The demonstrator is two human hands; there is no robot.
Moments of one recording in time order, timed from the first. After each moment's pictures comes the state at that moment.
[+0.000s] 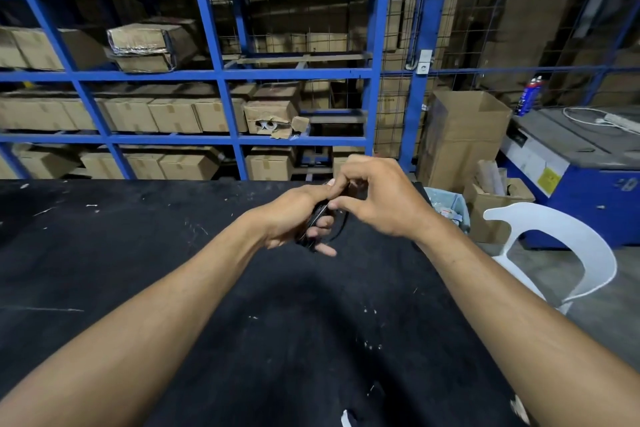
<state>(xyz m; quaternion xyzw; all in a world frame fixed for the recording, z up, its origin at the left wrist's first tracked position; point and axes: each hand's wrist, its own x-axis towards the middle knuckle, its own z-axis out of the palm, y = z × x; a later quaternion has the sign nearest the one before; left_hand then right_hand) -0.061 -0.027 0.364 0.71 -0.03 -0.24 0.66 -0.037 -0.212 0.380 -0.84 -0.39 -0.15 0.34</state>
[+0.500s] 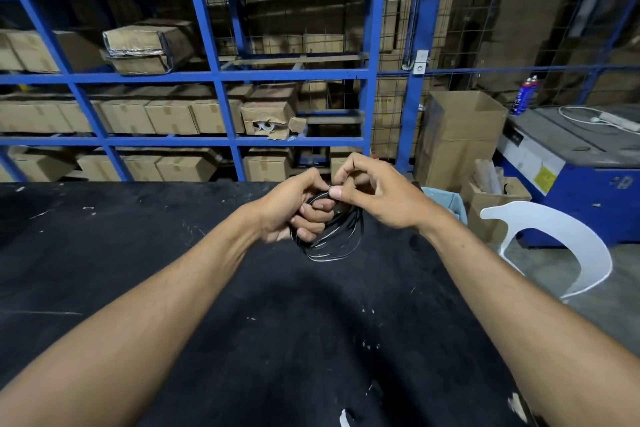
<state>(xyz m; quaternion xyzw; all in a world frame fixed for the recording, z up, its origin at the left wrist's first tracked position) -0.057 -0.025 0.372 0.62 -0.04 -0.30 0.72 -0.018 -0.224 0.371 -0.79 -0.37 0.01 0.48</state>
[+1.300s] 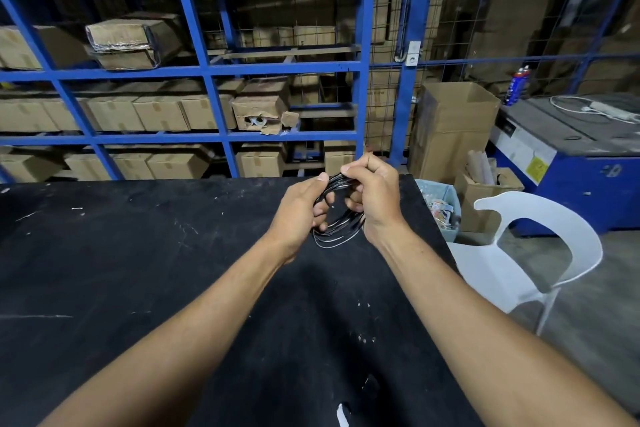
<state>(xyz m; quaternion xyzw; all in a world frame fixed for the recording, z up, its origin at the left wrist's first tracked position) -0.058 -0.062 0.332 0.68 -0.02 0.02 0.73 -0.024 -0.191 0.344 -0.58 -0.06 -0.04 0.81</state>
